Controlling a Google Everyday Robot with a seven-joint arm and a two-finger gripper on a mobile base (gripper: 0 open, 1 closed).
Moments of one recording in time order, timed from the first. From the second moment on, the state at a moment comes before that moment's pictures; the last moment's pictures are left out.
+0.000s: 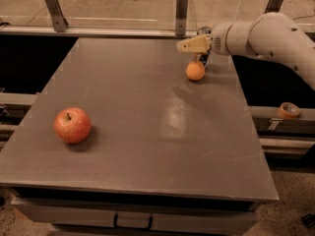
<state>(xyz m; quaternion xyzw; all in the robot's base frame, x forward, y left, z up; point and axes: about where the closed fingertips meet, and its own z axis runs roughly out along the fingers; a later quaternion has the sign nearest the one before) 0.763 -0.147 0.919 -0.25 0.78 0.11 0.56</state>
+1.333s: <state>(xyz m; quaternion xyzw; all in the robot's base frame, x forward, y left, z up) 0.691 -0.212 1.099 -0.33 0.70 0.05 0.63</state>
